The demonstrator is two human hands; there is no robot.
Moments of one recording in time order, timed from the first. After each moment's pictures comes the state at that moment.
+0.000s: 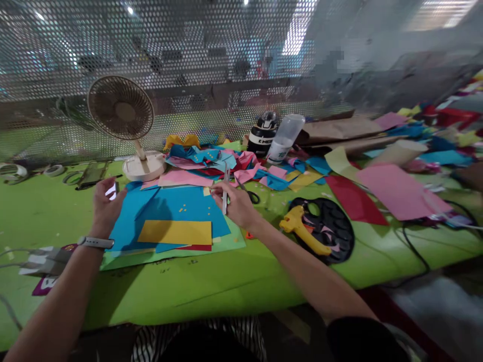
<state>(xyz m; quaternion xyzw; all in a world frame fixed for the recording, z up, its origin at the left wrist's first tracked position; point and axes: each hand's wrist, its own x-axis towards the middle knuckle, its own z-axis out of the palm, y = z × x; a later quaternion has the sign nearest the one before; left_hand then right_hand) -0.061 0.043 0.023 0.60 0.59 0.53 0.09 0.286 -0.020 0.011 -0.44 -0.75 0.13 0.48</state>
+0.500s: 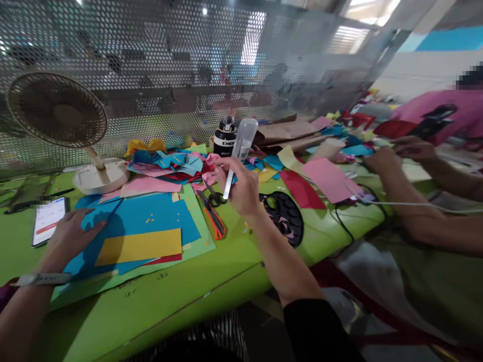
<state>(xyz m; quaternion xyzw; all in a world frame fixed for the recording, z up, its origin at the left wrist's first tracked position) -0.063 0.047 0.005 0.76 0.60 0.23 -0.04 0.344 -0.036 0.066 -0.50 -0.64 -0.10 0.57</state>
